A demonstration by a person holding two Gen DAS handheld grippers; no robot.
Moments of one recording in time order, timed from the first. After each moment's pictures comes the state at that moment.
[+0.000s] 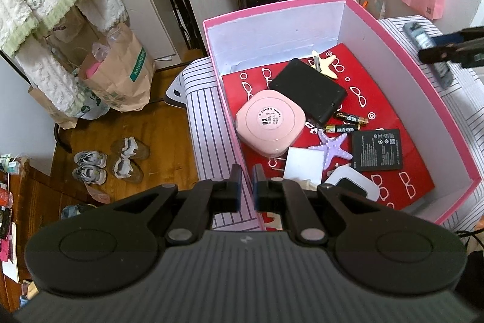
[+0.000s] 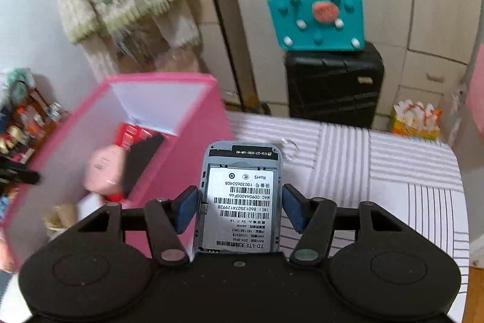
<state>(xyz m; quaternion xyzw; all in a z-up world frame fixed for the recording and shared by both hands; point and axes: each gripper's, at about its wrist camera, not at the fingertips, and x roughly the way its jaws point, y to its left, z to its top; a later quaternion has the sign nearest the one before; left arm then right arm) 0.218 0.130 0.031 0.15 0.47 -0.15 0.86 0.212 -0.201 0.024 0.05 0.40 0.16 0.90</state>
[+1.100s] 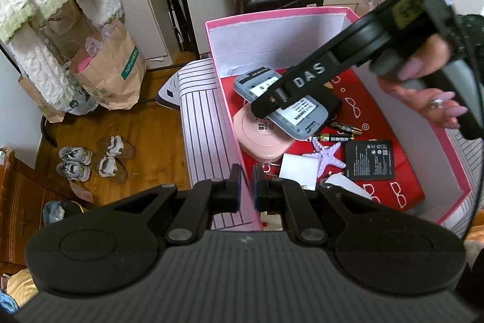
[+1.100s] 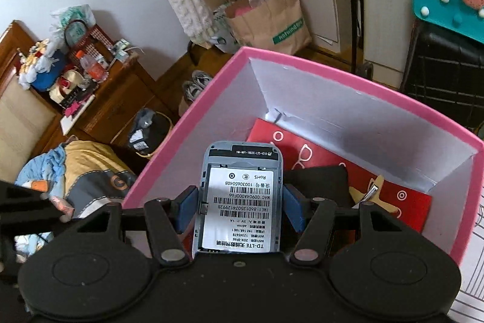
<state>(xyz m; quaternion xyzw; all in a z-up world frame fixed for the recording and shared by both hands) 0.221 0.144 0.028 0.10 0.47 -0.16 0.86 0.314 -0.026 -0.006 0.02 0.53 0.29 0.80</state>
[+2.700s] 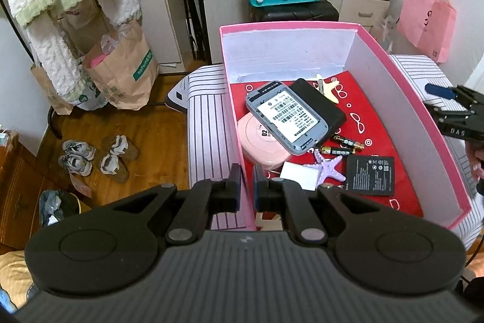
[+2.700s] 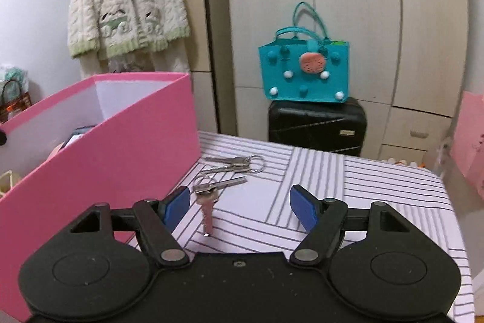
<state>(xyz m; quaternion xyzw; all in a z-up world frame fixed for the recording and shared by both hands) 0.208 0.145 0.024 0.06 0.44 -0.13 0.89 0.197 -0.220 -0.052 0.00 0.28 0.15 0.95</state>
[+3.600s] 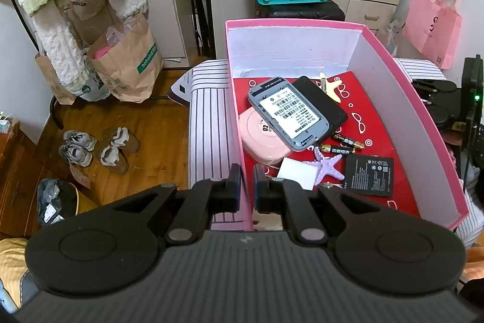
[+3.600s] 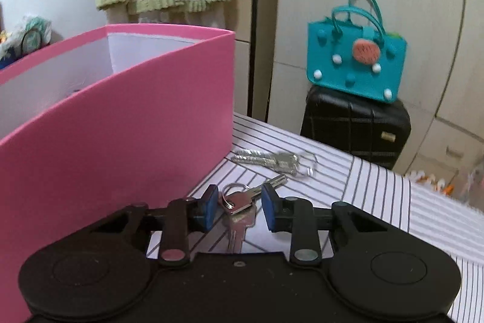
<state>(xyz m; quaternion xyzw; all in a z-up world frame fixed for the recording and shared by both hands) 0.203 0.145 0.021 0.05 0.45 -0.11 0.89 0.251 -0.182 -0.073 -0.07 0.32 0.20 0.92</state>
